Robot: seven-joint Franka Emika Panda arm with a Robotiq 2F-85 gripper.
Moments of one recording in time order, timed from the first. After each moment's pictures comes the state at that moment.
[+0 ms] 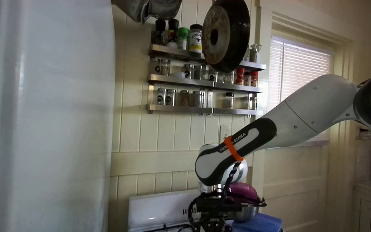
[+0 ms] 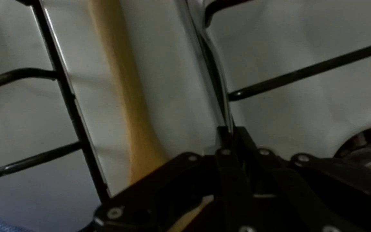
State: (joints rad) arm 0.27 0.37 0.11 -1.94 0.12 2.06 0.66
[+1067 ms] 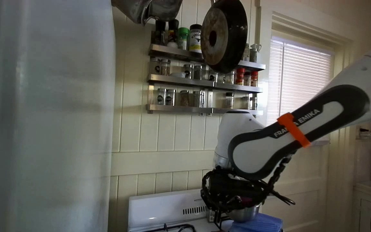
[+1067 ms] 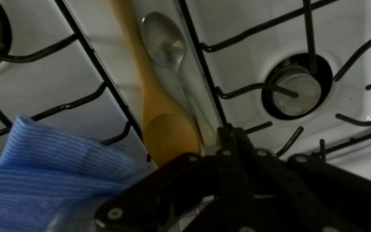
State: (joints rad) arm 0.27 -0.10 0.17 -2.31 -0.10 2.42 0.92
